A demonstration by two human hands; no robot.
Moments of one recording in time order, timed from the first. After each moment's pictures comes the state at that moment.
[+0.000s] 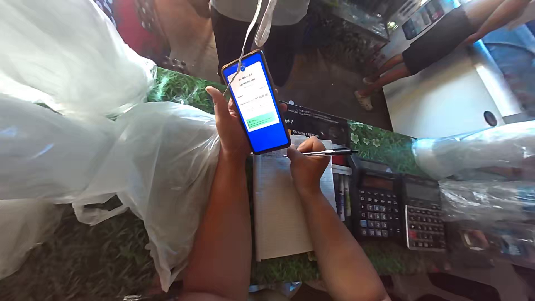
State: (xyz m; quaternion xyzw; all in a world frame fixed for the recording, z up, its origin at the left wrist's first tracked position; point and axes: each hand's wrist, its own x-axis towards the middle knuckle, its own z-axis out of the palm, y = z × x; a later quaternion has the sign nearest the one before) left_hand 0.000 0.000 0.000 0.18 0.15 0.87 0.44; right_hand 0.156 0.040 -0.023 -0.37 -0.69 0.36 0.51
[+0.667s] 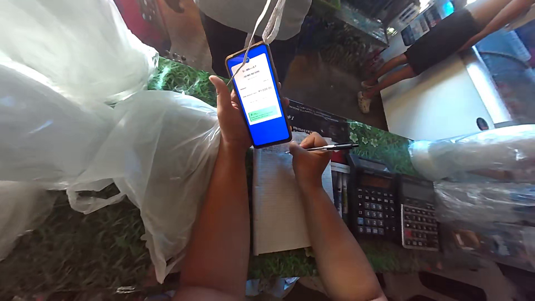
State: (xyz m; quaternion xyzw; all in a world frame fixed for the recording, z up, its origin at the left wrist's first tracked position) left_hand -0.002 0.000 -0.003 0.18 0.18 0.87 0.43; right_hand 0.161 0.043 -0.021 -0.38 -0.70 0.35 0.49
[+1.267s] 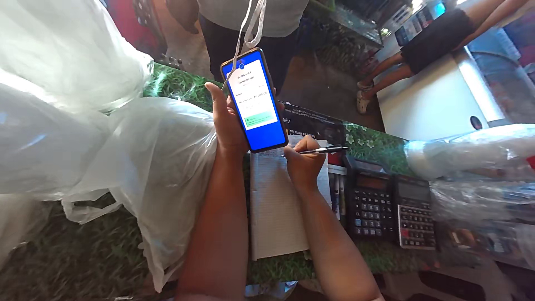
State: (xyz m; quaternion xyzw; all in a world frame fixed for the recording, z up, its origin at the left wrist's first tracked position) left_hand -0.002 0.001 -0.002 0.19 0.15 0.87 0.44; right_hand 0.158 0.044 -0.024 -0.37 -0.70 0.35 0.49
